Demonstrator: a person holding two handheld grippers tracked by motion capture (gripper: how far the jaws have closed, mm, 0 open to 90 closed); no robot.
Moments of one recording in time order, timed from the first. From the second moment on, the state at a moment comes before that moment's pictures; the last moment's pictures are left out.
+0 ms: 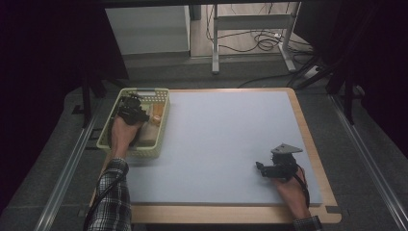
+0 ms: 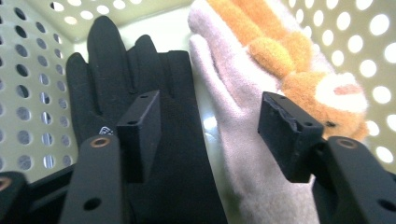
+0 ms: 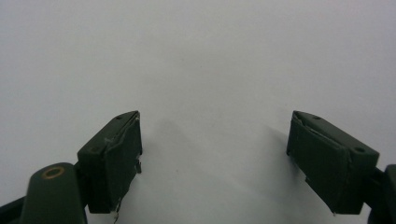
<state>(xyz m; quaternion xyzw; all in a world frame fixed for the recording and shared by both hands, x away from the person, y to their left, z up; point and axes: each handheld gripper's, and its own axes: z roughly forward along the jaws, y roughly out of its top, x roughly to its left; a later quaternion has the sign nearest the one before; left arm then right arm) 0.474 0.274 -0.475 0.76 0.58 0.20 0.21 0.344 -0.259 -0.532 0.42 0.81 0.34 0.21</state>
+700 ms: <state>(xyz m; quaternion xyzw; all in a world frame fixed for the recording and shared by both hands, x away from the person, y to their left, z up) 0.447 0.289 -0.454 0.74 0.58 0.18 0.30 0.344 -0.259 -0.532 0.42 0.81 0.34 0.21</state>
